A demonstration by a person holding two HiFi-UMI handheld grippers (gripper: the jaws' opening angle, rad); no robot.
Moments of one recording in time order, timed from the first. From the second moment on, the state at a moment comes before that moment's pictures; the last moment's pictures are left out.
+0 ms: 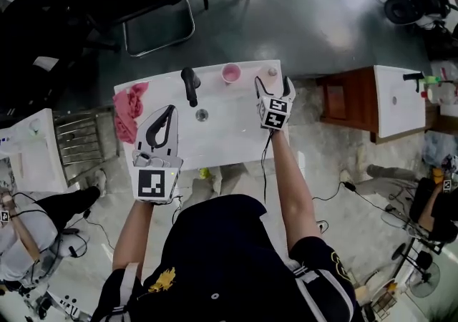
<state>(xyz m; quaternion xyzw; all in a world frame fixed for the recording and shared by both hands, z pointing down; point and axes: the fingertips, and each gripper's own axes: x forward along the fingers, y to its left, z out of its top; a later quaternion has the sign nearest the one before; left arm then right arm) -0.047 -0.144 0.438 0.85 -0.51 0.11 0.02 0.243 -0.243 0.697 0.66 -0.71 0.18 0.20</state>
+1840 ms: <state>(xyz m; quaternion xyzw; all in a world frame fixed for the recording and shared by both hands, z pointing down) -0.032 -0.149 0.496 0.85 -0.50 0.16 0.04 0.252 -0.300 0.789 0.64 -0.69 0.20 0.27</state>
